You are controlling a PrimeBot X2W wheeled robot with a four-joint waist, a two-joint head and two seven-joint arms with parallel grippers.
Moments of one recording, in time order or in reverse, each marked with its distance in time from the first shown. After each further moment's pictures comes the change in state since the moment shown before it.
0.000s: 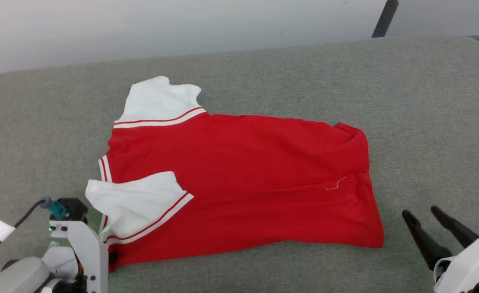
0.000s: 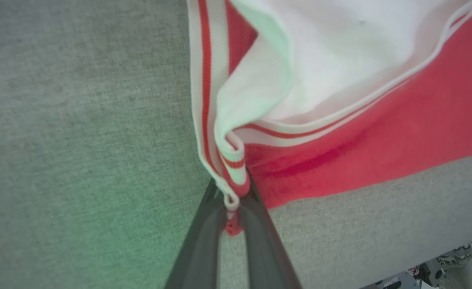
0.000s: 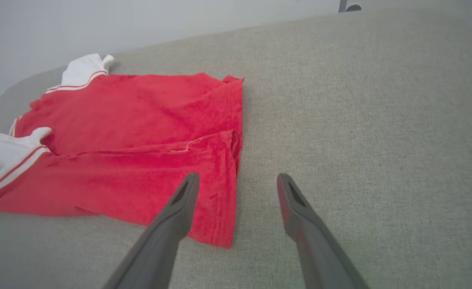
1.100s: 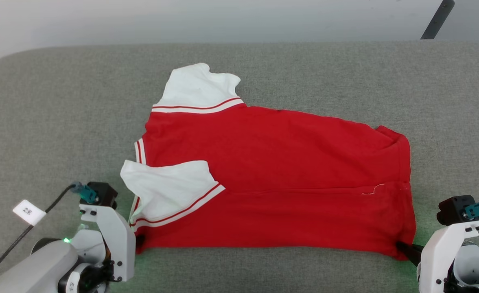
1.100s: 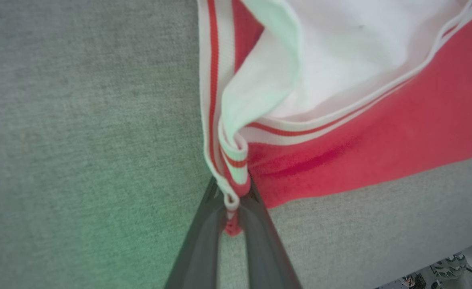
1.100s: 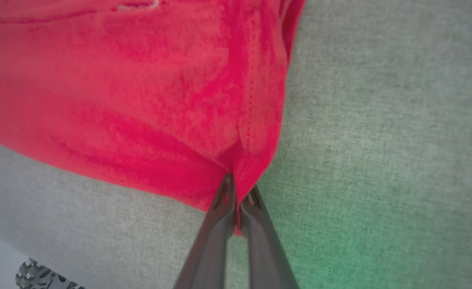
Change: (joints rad) left arm -0.080 -0.110 -0.029 0.051 0.056 -0.054 -0.006; right arm -0.161 -0.041 0.102 0.339 0.015 0.000 0.283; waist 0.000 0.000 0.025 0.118
